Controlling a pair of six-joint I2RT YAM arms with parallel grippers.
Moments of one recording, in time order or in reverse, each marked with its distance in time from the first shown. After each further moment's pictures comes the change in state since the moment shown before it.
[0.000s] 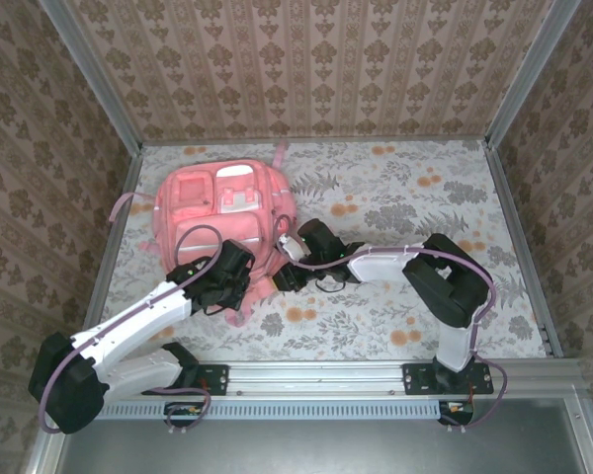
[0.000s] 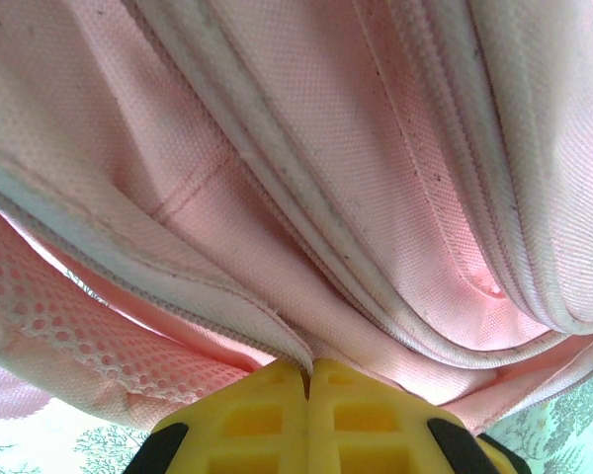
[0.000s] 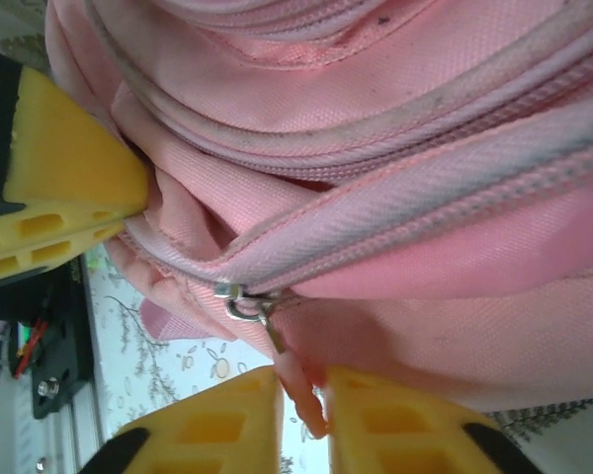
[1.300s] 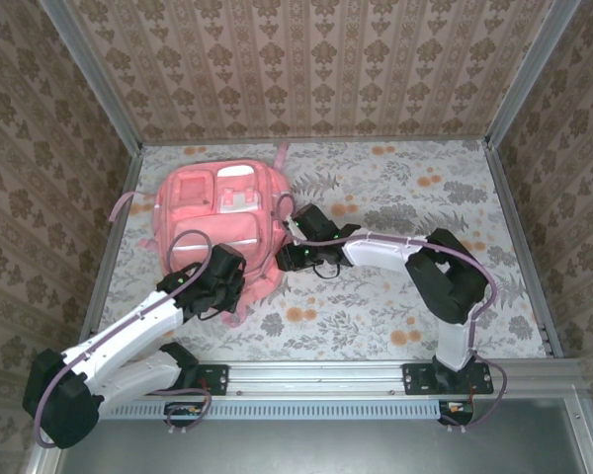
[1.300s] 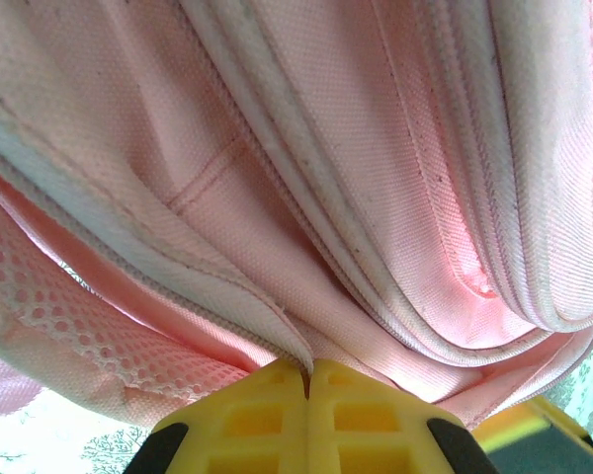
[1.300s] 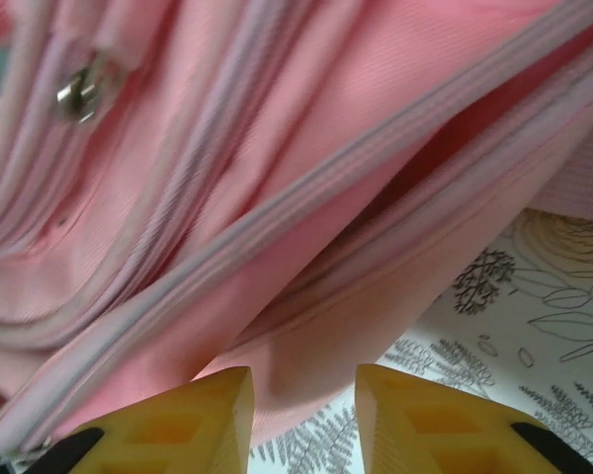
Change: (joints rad) left arm 0.033 -0.093 -0.060 0.025 0.015 0.018; right arm -0.040 0.035 0.196 -0.294 0.290 0.230
